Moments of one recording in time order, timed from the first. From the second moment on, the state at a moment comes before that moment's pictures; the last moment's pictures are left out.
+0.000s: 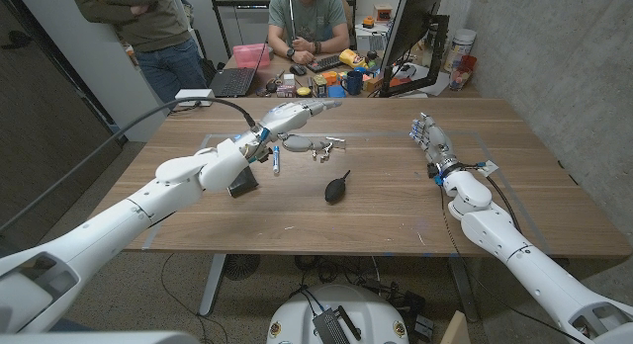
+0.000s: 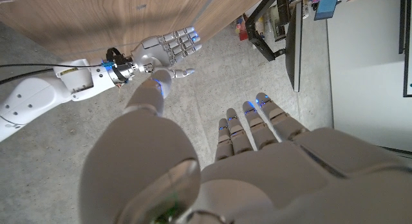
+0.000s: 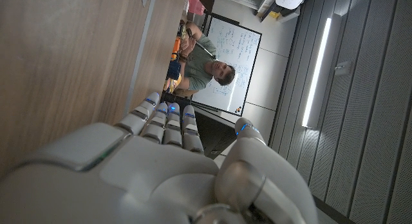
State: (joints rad) left arm 0.72 0.85 0.57 -1.69 0.66 -0.48 0.30; left_hand 0.78 -0.20 0.43 -0.19 0.57 0.12 0.03 0.18 0.19 0.22 -0.10 0.20 0.19 0.21 -0.04 0.18 0.18 0.25 -0.03 0.20 0.17; right arm -0.94 -0.53 -0.34 -1.44 0.63 0.24 -0.13; right_hand 0.27 0.12 0.15 0.00 0.55 0.23 0.14 0.19 0.18 0.18 0.14 0.20 0.18 0.13 0.07 0.18 0.17 0.17 -0.03 0.20 0.18
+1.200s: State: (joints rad) left arm 0.79 0.85 0.55 -1.91 0.44 -0.33 -0.13; left_hand 0.83 -0.20 0.24 -0.17 0.58 0.20 0.00 0.24 0.21 0.27 -0.12 0.25 0.23 0.30 -0.01 0.21 0.19 0.50 0.21 0.24 0.18; right arm -0.93 -0.52 -0.34 -1.49 0.63 0.18 -0.19; right_hand 0.27 0.12 0.15 0.00 0.55 0.24 0.13 0.19 0.18 0.18 0.14 0.20 0.18 0.13 0.07 0.18 0.17 0.16 0.00 0.20 0.18
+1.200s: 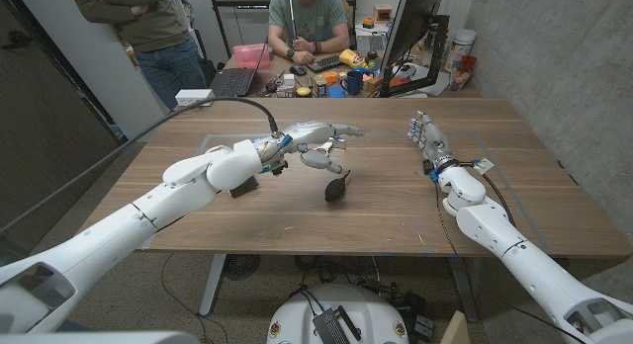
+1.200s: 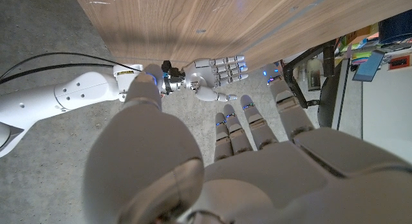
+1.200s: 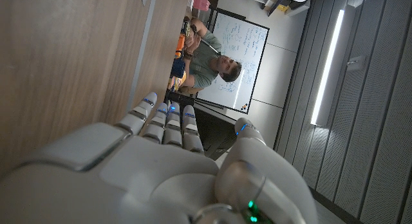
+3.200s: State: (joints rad) left arm 0.81 0.85 0.60 -1.93 0.54 -0.18 -0.18; left_hand 0.85 -0.18 0.18 -0.16 0.58 0.21 0.00 0.24 0.21 0.26 -0.11 0.25 0.24 0.28 0.01 0.20 0.19 0.48 0.21 0.21 0.18; right arm -0.94 -0.51 -0.33 -1.41 0.67 0.21 -0.14; right_hand 0.27 0.12 0.15 0.00 0.55 0.25 0.12 0.19 0.18 0.19 0.13 0.20 0.18 0.13 0.07 0.18 0.17 0.16 0.02 0.20 0.18
